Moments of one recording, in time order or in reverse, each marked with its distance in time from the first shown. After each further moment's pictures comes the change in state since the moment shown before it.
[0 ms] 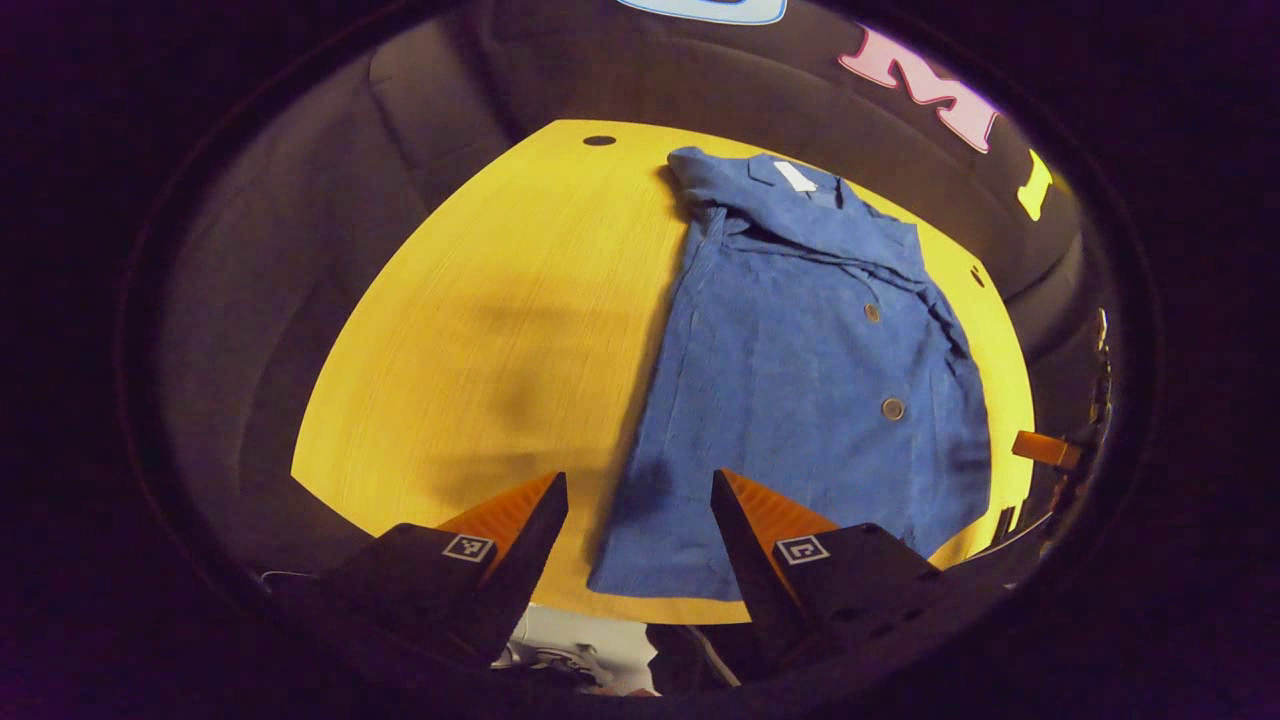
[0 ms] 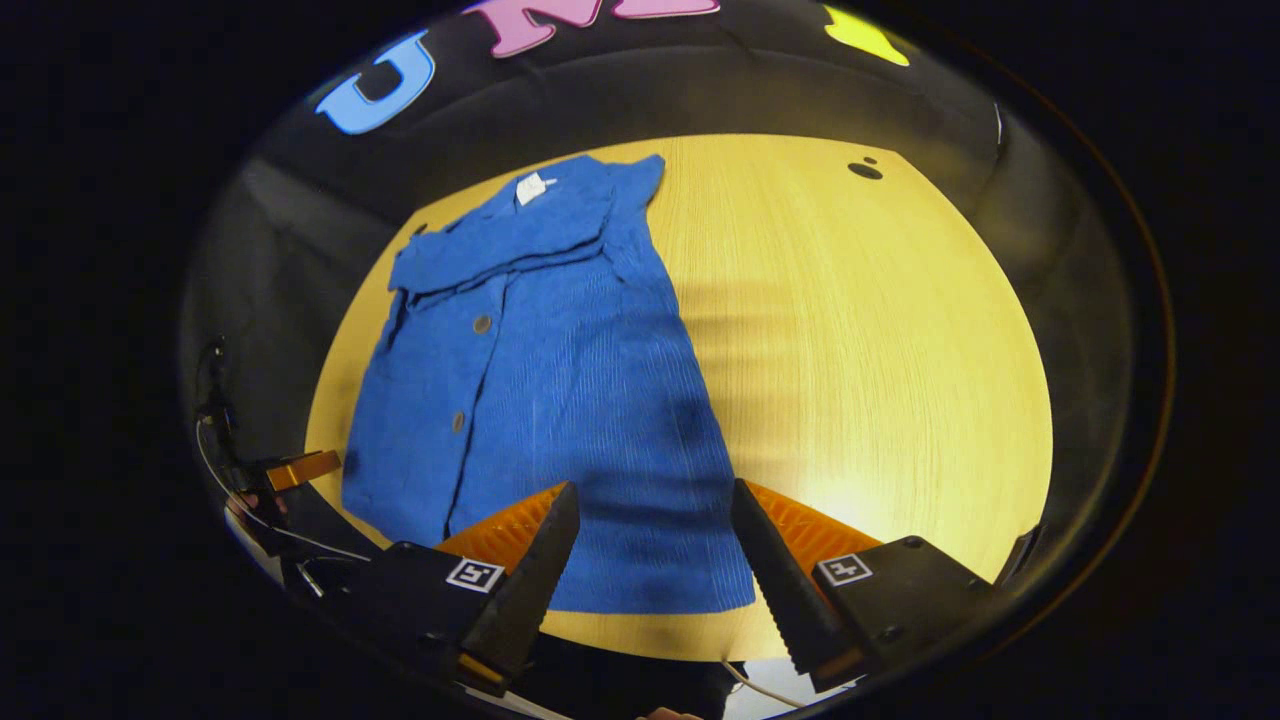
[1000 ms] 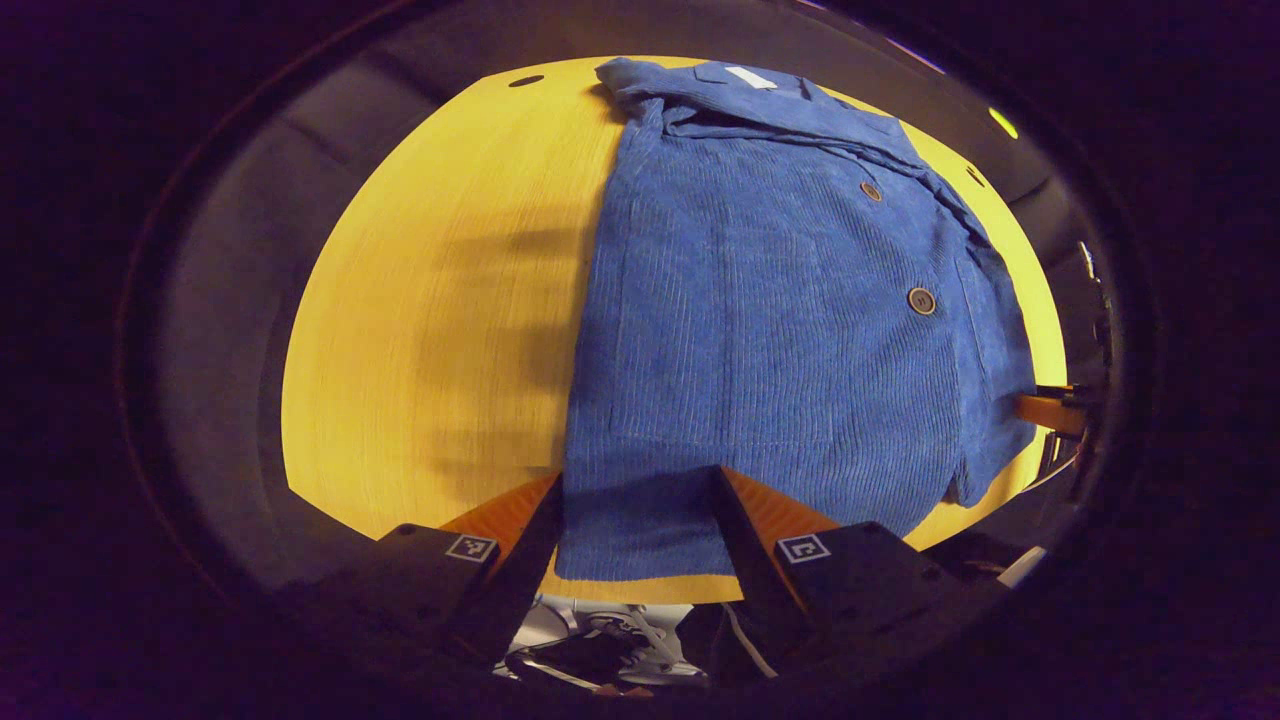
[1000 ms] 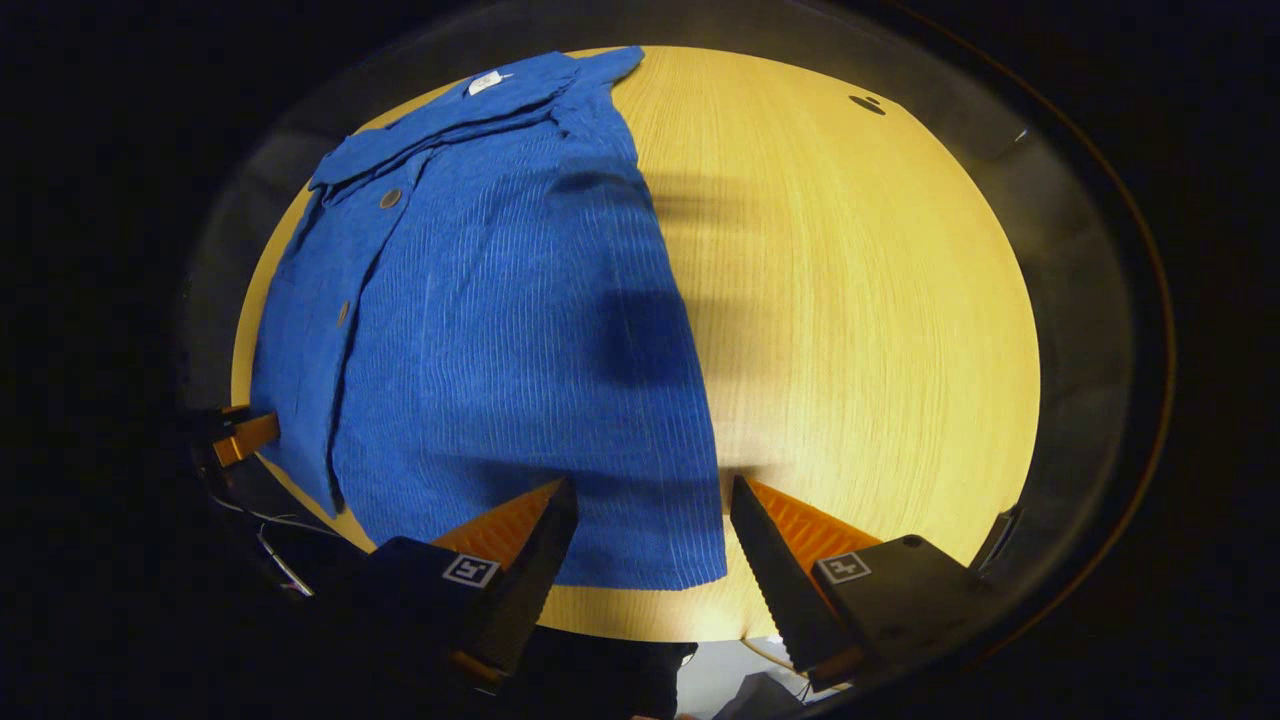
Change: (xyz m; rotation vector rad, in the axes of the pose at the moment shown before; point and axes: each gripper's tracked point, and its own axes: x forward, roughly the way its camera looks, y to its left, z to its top) left arm 0.020 -0.032 -0.020 0.131 0.205 0.027; right arm 0.033 -0.031 -0.059 -0.051 0.247 -0.169
